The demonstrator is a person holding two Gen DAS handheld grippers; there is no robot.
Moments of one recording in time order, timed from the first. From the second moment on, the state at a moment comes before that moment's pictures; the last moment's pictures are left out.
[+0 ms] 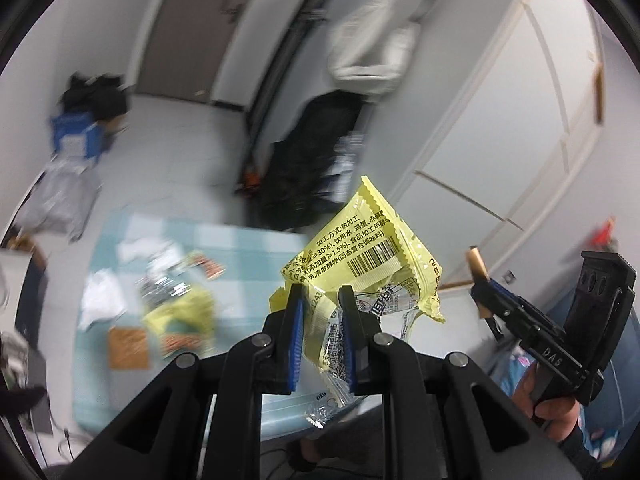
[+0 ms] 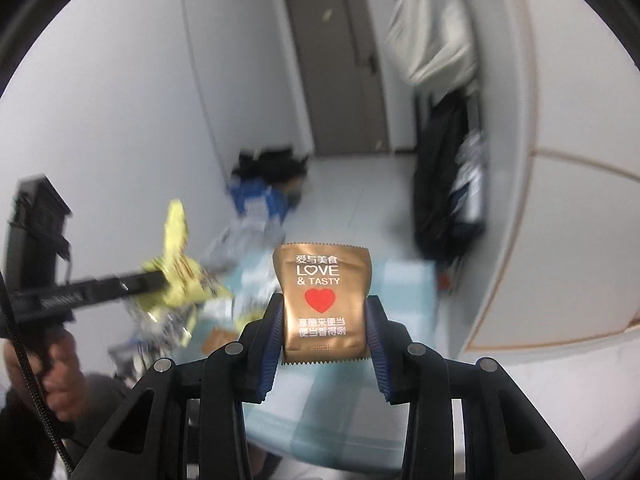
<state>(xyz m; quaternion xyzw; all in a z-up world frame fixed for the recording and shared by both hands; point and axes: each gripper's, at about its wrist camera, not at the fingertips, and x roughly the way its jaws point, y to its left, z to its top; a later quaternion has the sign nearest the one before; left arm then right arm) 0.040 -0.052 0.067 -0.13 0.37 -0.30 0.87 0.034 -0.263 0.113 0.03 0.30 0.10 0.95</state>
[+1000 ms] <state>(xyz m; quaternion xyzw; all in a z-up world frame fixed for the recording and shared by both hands) 0.030 -0.422 -0.170 0.29 0.63 -0.44 0.57 -0.107 -0.543 -0.119 0.29 0.45 -0.17 0.83</state>
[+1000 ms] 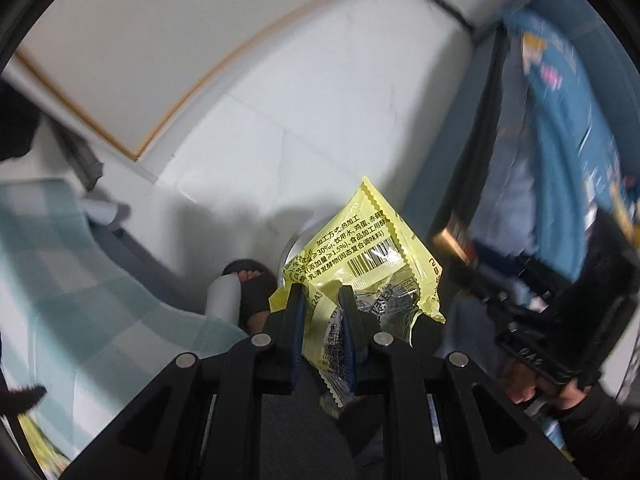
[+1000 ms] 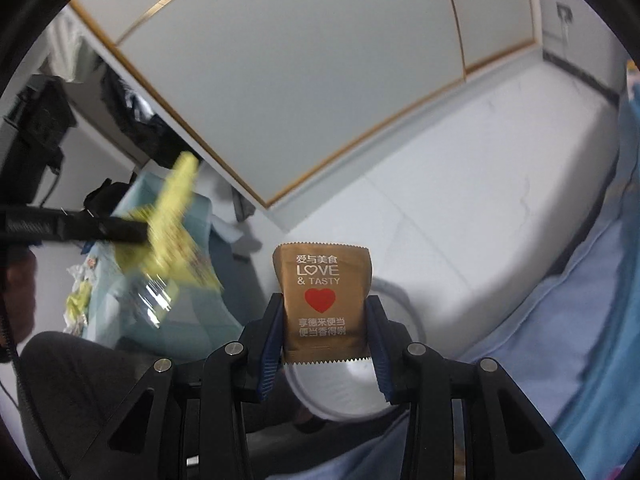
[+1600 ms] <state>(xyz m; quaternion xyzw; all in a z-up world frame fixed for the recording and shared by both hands) 0.052 -0.454 -0.335 0.33 0.77 -0.38 0.40 -0.081 -0.561 -0.221 0.33 0.58 -0.19 0.72</state>
